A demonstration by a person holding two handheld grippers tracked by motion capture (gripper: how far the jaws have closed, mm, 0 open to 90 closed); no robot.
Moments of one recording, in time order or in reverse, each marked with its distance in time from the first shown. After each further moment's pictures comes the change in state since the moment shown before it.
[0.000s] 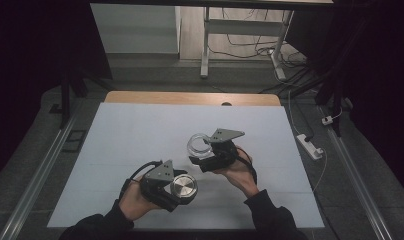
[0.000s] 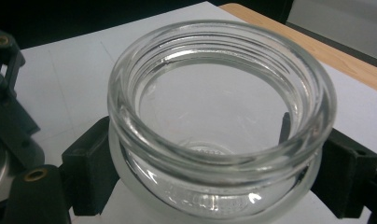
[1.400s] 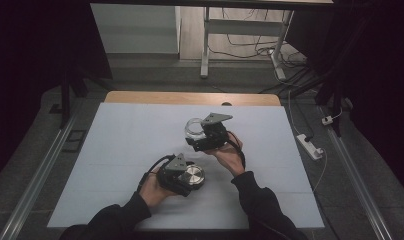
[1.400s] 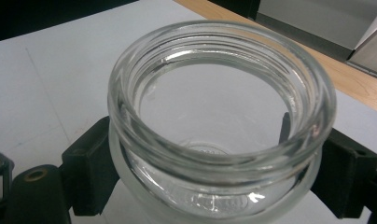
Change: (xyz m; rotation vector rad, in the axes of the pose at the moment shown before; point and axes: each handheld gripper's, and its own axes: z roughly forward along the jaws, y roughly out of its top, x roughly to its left) left arm 0.047 -0.021 0.070 0.004 0.101 -0.053; right arm -0.048 0.010 0.057 0.030 -0.105 0.036
